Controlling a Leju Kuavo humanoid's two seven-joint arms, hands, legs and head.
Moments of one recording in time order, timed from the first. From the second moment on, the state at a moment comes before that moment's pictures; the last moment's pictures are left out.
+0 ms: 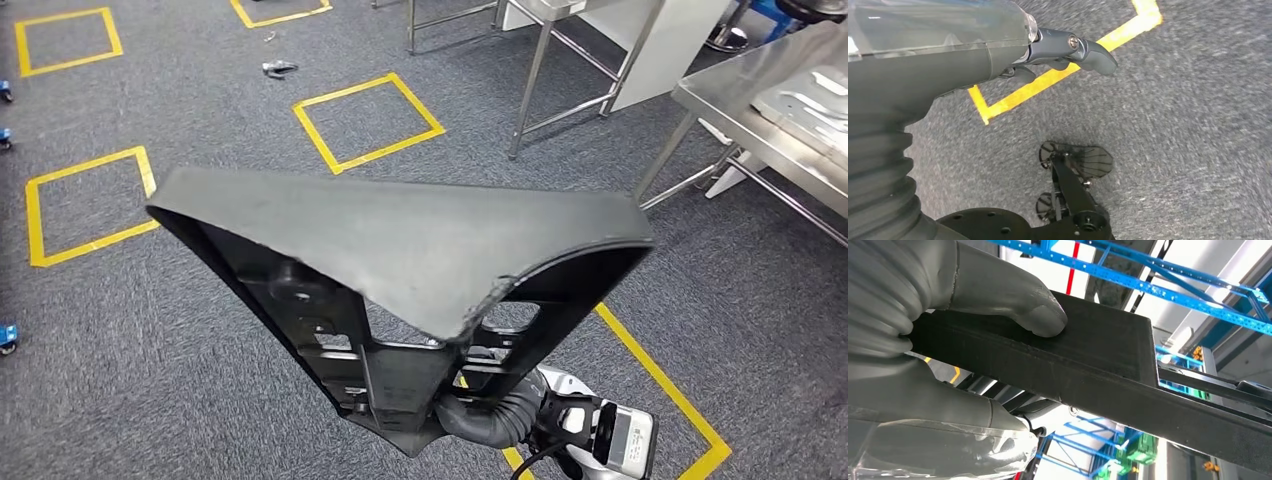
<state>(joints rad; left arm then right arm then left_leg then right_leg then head) -0.05 -0.04 0.90 -0.22 -0.68 0.07 -0.27 -0.21 -0.06 0.54 -1.72 0.00 0.44 -0.66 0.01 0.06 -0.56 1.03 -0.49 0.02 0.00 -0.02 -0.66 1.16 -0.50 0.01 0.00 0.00</state>
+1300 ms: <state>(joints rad) -0.06 -0.03 0.94 -0.22 -0.71 0.06 -0.29 -0.20 -0.06 0.54 -1.74 -0.02 0.44 -0.68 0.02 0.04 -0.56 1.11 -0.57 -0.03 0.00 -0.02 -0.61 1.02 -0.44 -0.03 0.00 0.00</state>
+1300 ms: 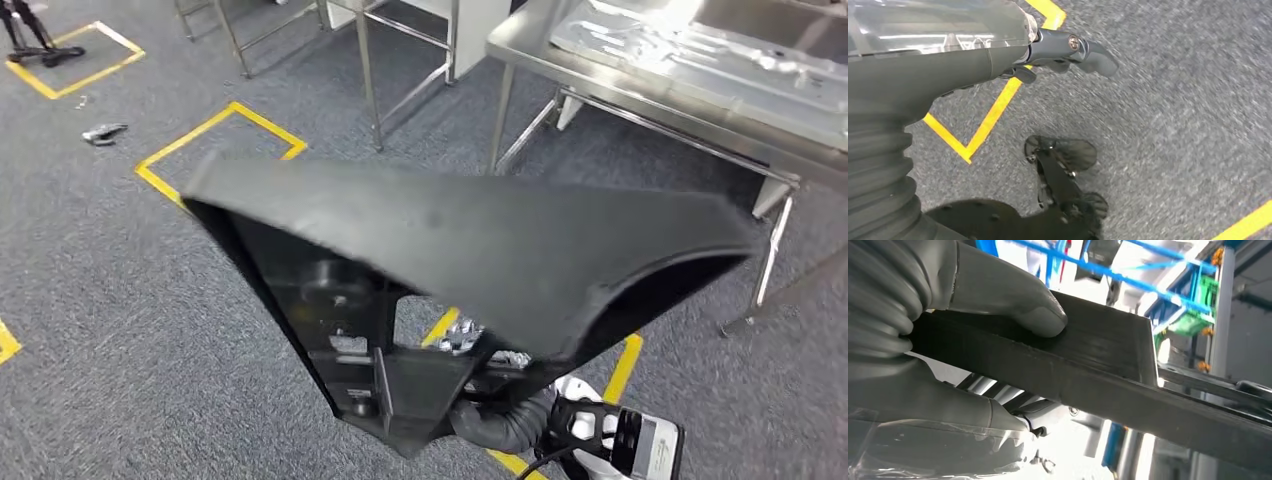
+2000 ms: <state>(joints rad) -0.06 -0.02 0.97 -0.22 -0.69 0.04 -0.27 -0.24 -0.05 0.55 -1.74 -0.05 0.45 -0.65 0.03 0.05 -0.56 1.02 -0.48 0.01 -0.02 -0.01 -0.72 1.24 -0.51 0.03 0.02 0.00</state>
